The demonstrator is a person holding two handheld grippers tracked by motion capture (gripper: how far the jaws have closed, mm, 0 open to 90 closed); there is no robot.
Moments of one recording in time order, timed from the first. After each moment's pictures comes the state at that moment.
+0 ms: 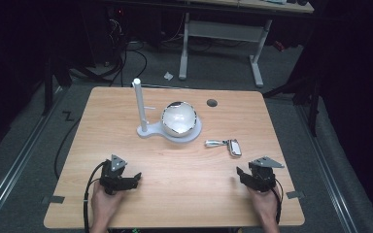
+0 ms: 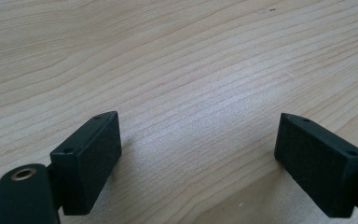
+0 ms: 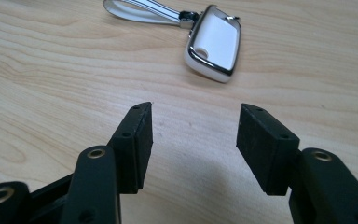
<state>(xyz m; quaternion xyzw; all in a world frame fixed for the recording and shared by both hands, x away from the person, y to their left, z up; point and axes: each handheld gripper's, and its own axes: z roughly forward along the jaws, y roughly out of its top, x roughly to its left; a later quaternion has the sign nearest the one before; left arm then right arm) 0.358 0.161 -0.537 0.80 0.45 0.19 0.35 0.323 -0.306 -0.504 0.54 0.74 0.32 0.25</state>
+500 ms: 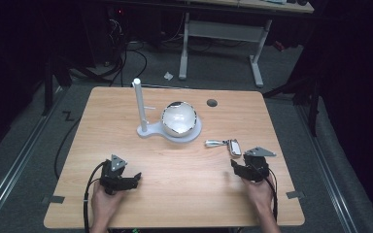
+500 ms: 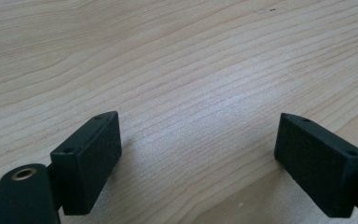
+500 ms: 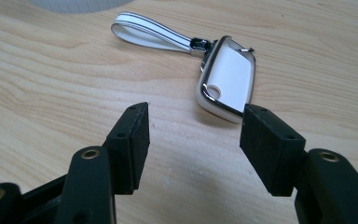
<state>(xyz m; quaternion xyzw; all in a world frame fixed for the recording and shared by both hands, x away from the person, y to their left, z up) 0.358 0.161 -0.537 0.80 0.45 0.19 0.35 0.353 -0.292 -0.496 0.53 0.75 0.31 0.24</state>
